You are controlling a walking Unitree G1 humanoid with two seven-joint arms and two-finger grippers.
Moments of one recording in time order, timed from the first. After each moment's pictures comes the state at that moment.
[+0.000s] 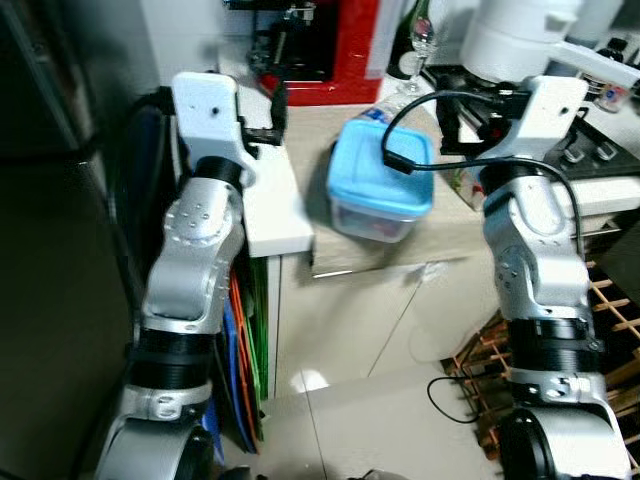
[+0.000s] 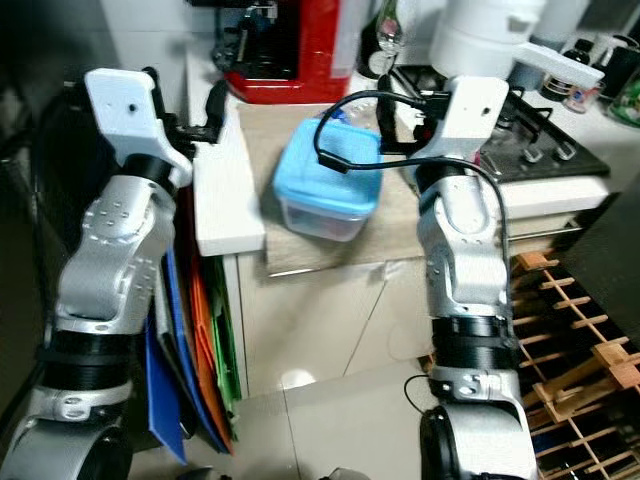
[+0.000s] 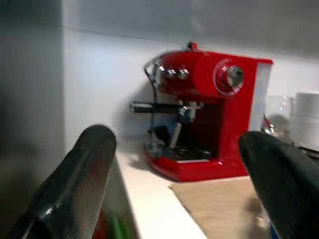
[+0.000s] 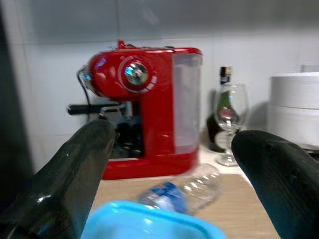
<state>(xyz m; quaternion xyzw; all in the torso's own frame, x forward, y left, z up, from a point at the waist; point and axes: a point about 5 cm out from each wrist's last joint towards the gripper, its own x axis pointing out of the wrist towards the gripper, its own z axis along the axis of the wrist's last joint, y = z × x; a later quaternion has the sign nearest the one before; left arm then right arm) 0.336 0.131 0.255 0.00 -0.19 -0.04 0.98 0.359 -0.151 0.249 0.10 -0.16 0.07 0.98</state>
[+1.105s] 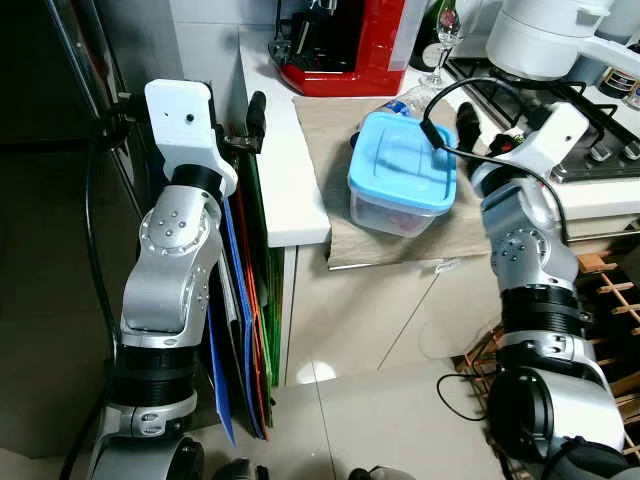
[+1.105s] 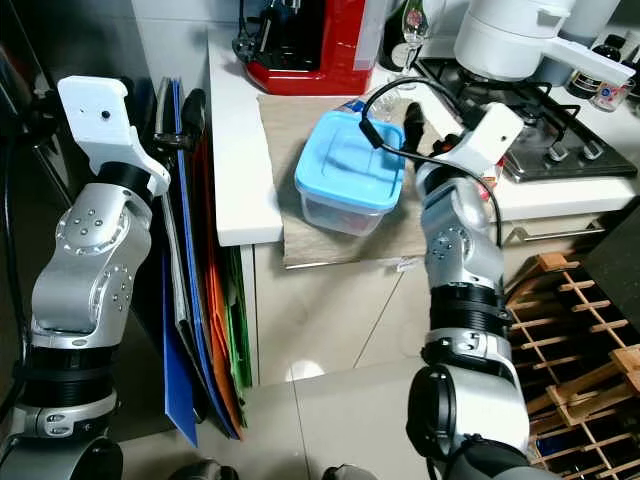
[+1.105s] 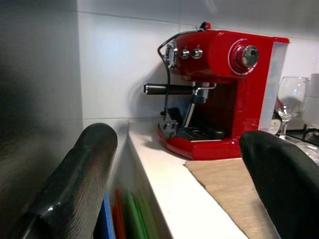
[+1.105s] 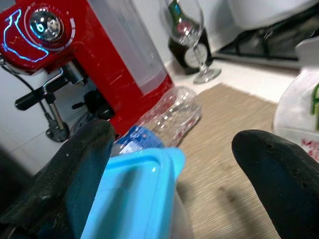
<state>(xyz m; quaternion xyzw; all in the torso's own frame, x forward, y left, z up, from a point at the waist) 0.325 0.142 0.252 0.01 -0.17 -0.03 0.99 0.384 -0.177 0.208 0.29 -0.04 0.00 0.96</state>
